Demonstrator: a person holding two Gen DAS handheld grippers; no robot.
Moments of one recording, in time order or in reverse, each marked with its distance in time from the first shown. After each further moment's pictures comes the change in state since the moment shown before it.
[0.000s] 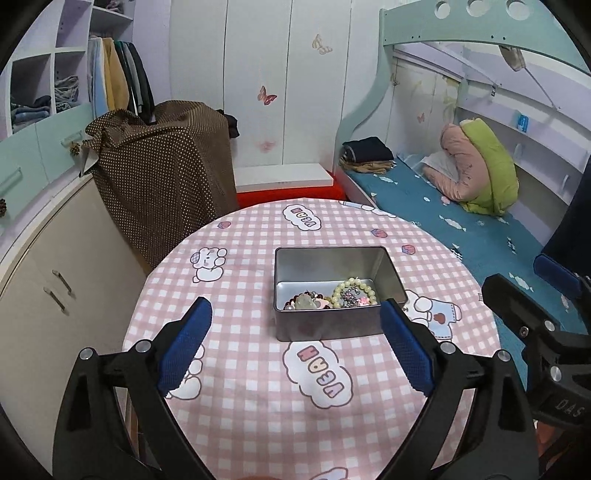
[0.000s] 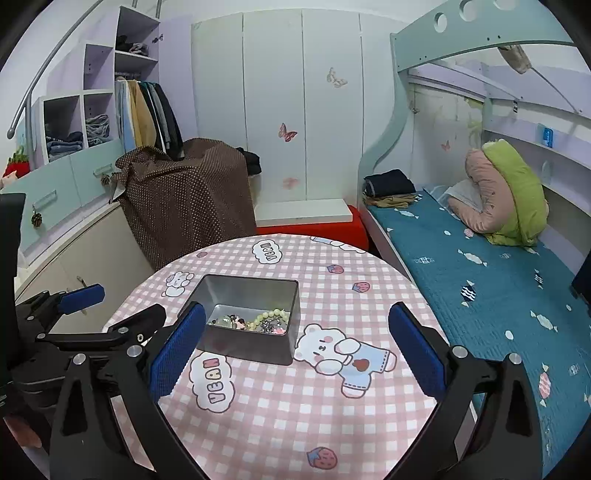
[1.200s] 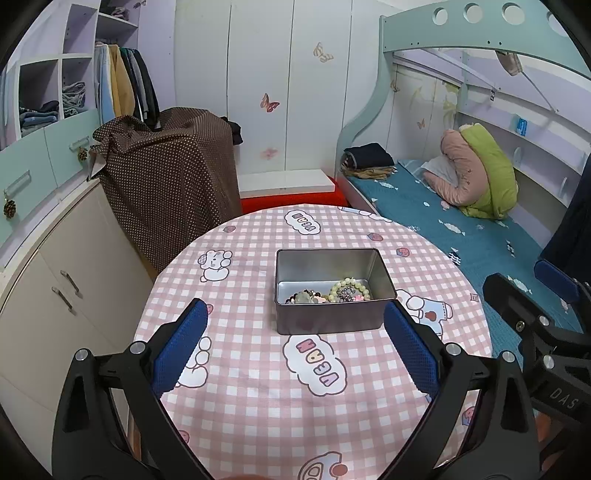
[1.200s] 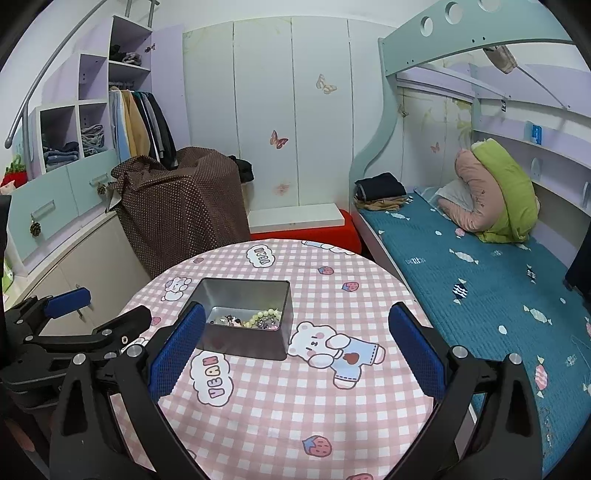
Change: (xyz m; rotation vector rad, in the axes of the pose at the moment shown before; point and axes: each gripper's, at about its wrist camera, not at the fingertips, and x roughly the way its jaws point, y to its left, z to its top) left arm -0.027 -0.001 -0.005 0.000 -0.021 0.010; right arm -0.020 -0.004 -0.004 0.025 -0.024 -0.027
